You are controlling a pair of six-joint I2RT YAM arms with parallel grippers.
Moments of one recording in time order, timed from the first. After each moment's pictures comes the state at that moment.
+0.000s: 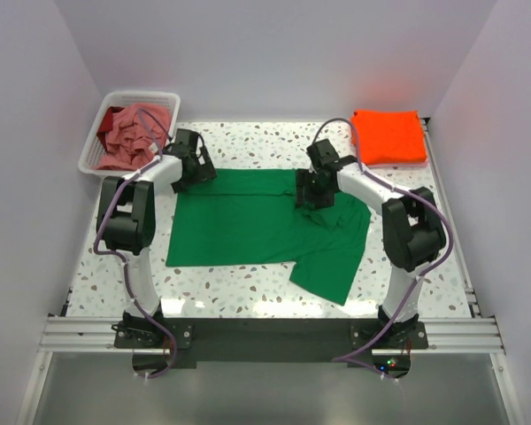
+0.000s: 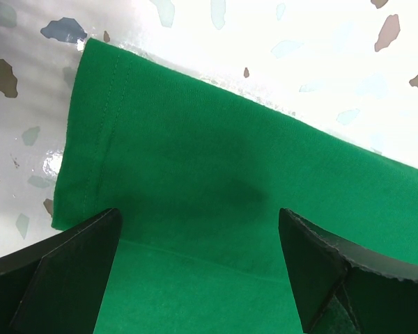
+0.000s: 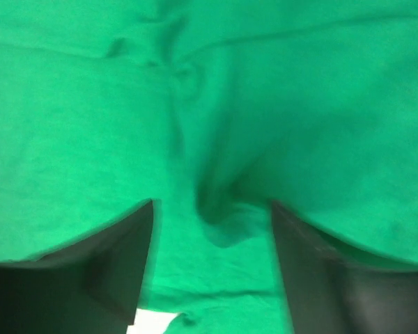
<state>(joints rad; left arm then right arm) -0.16 2.02 1.42 -0.41 -0.16 -0.54 0.42 1.90 1.39 -0.61 -0.06 0.44</state>
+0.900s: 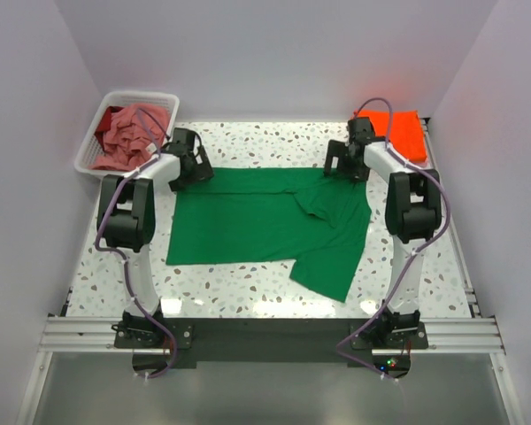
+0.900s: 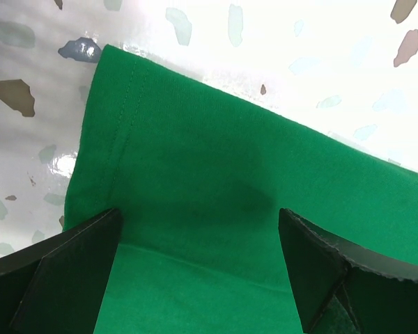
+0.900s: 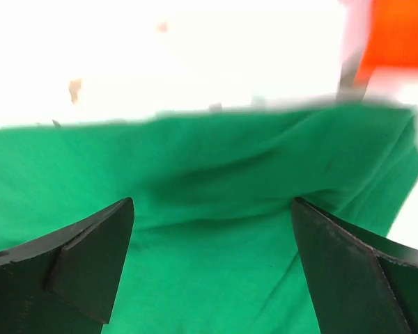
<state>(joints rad) -0.13 2.05 1.44 -0.41 -0.16 -0.51 0.13 2.14 1.62 -0.56 -0.02 0.32</state>
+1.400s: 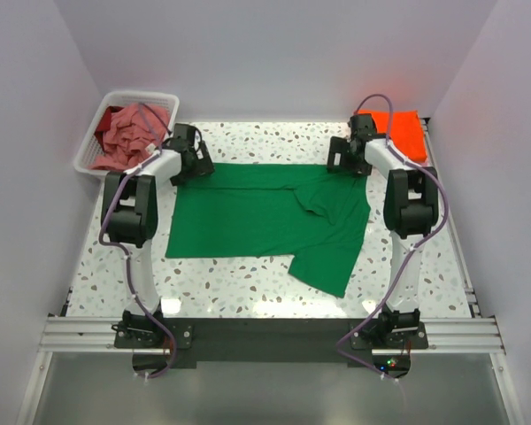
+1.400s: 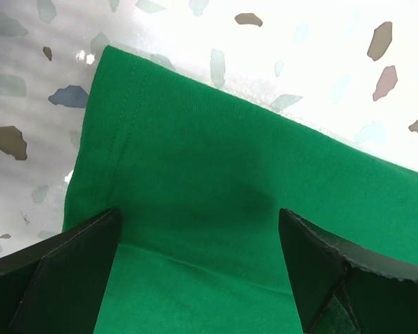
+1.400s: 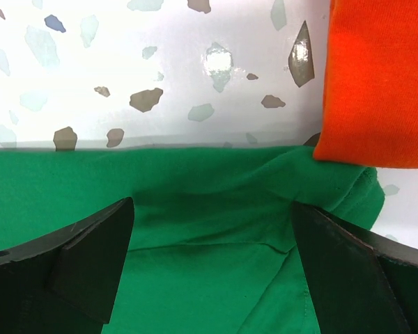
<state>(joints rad) -0.13 2.11 1.53 -0.41 -0.16 -0.49 0.10 2.24 1.77 -0.55 0.01 0.26</state>
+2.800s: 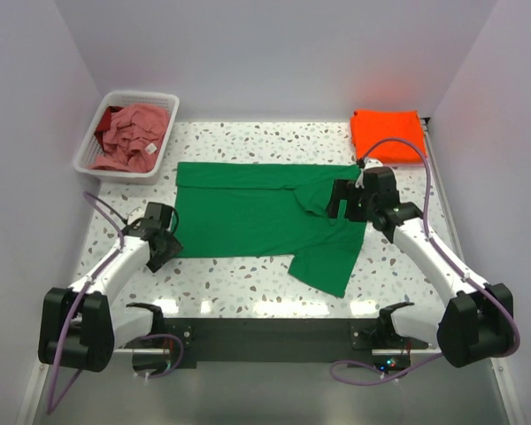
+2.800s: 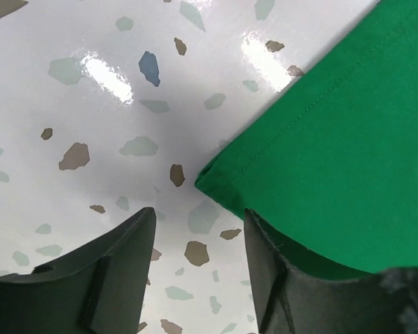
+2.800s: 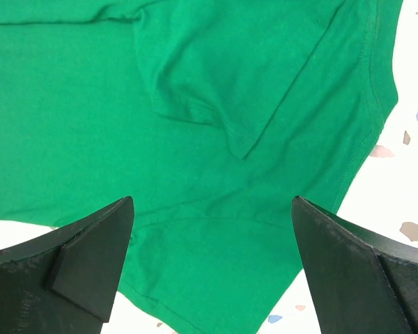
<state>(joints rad) -0.13 1.15 0.57 -0.66 -0.31 -0.89 0.27 1.20 0.86 -0.42 -0.02 0.34</state>
